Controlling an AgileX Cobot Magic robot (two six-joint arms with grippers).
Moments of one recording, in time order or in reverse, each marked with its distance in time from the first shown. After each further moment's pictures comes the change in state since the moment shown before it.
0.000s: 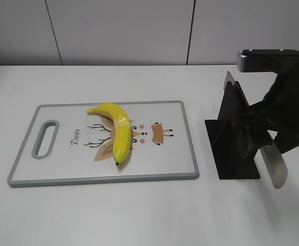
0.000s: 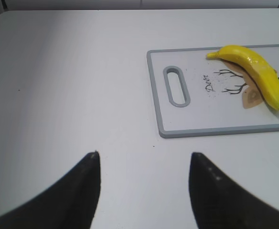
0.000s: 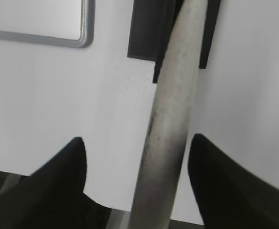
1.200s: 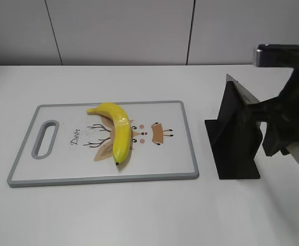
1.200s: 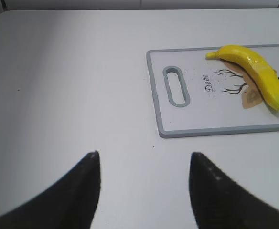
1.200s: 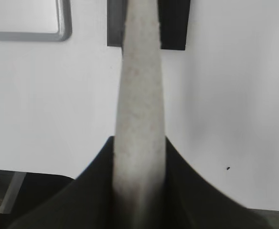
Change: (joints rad) left arm 0.000 0.000 0.000 0.000 0.000 0.000; right arm -0.005 -0.028 0.000 -0.034 0.059 0.086
